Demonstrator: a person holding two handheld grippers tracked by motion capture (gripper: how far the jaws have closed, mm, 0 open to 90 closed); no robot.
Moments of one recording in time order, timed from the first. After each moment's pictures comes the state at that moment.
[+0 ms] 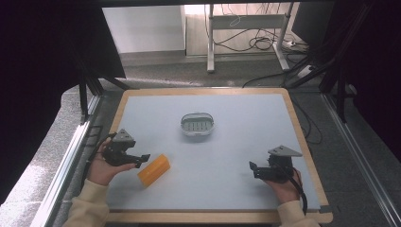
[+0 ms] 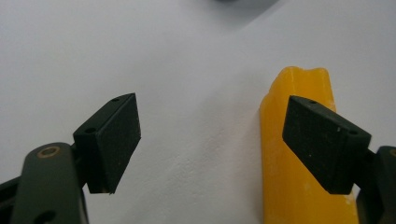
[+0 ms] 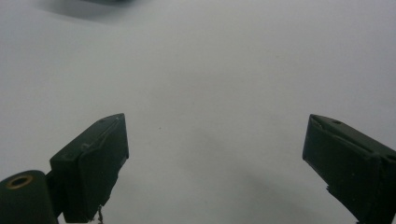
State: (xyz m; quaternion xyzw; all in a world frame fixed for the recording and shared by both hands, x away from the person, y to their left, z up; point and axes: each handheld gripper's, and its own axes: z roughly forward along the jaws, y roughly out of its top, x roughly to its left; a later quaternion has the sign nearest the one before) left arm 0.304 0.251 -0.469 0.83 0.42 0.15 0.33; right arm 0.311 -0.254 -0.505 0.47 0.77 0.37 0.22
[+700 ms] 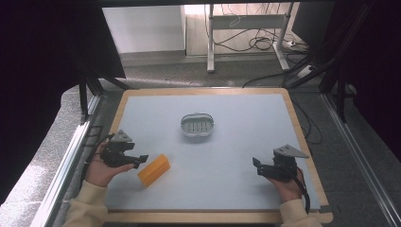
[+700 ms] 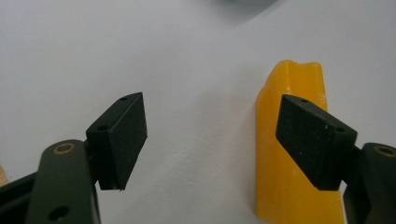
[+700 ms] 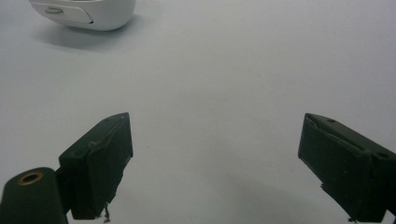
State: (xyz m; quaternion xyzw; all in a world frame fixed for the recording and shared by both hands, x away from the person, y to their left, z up) left arm 0.298 0.253 -0.464 0.83 0.43 0.14 0.32; right arm 0.310 -0.263 -0.504 0.47 0.75 0.40 0.24
